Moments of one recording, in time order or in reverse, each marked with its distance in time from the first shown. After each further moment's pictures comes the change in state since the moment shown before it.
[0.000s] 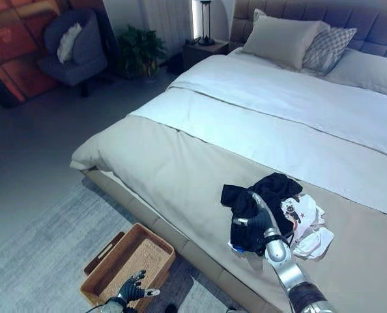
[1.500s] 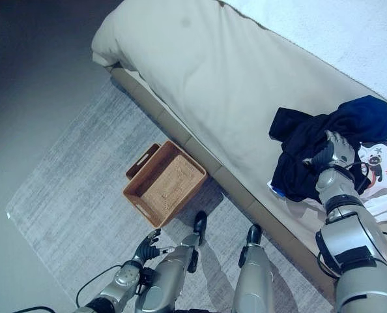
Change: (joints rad) left arm -0.152 -0.016 -0.131 -0.141 -0.229 -0.024 0.051; right arm -0.743 -0.247 0.168 0.810 -0.104 0.154 -0.103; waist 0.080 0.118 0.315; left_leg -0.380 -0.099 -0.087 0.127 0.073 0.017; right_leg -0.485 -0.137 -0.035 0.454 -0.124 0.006
